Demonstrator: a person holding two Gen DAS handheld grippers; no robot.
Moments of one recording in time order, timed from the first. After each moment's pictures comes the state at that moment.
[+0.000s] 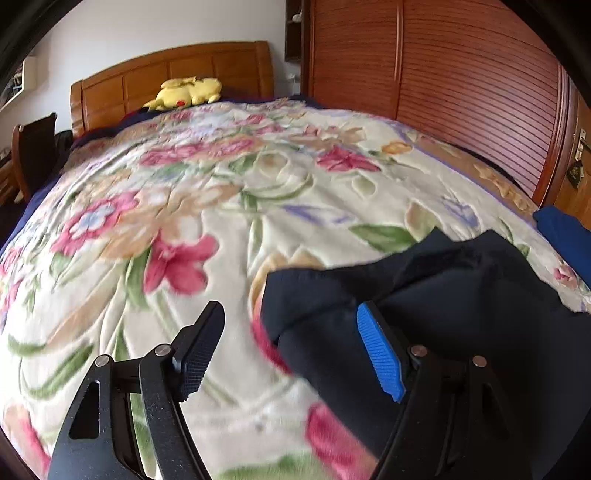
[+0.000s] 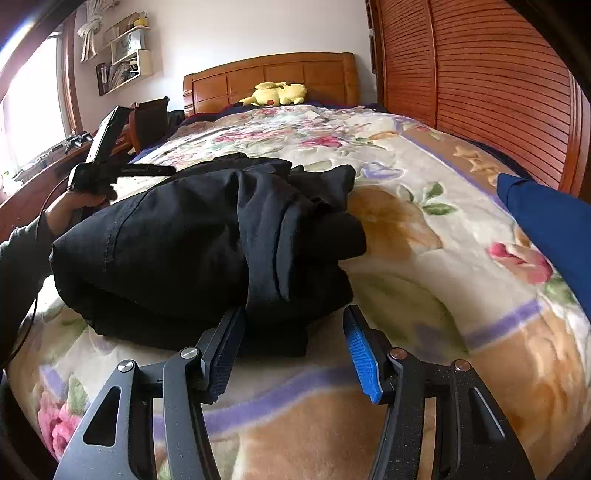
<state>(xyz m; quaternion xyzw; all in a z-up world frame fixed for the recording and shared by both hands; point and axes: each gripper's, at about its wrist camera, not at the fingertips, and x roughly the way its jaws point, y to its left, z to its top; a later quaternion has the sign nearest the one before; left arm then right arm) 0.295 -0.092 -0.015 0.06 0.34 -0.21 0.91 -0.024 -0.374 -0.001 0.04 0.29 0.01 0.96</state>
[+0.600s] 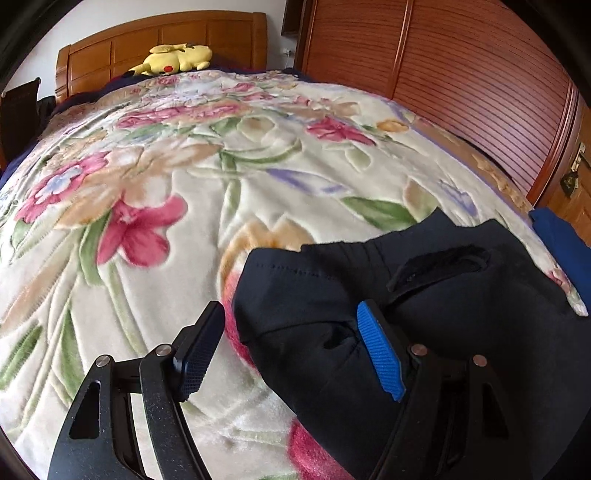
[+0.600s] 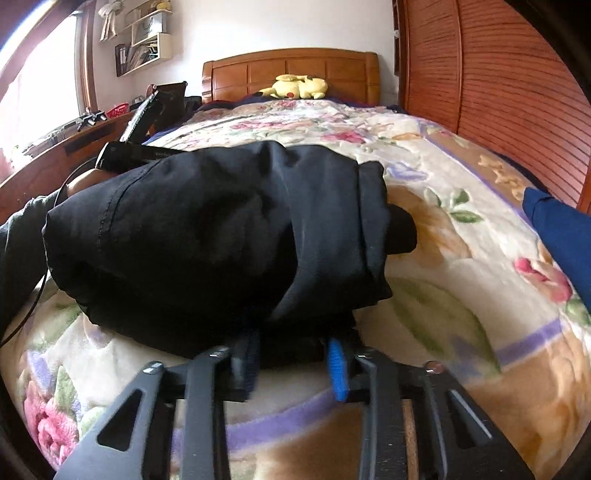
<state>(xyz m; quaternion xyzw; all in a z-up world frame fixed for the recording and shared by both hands) 0.320 -0.102 -0.052 0.03 0.40 -0.24 0.88 -0.010 -0.364 -0.005 0.00 0.29 0.02 0.96</state>
